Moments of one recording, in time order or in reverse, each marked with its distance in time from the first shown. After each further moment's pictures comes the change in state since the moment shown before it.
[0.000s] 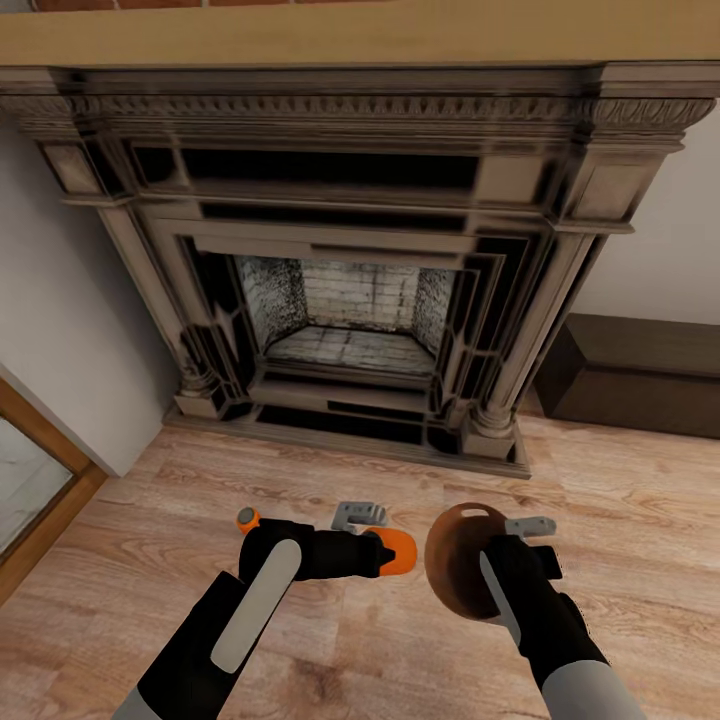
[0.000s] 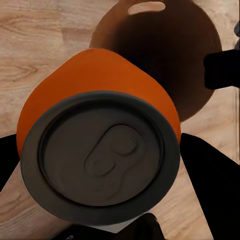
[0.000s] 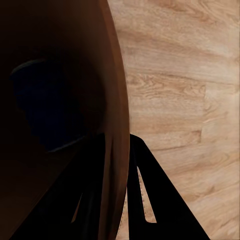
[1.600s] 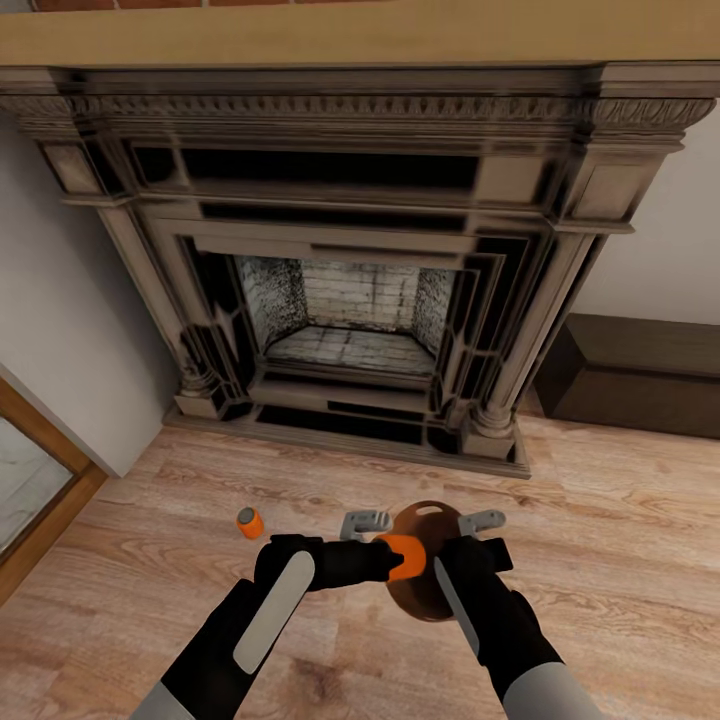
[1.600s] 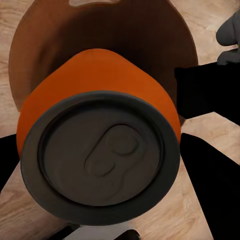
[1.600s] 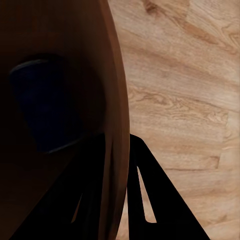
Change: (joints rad) left arm -0.005 -0.028 -0.005 0.189 -0.016 -0.182 -0.104; right arm 0.003 0.094 0.148 -0.004 -0.012 0.004 -0.024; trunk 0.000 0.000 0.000
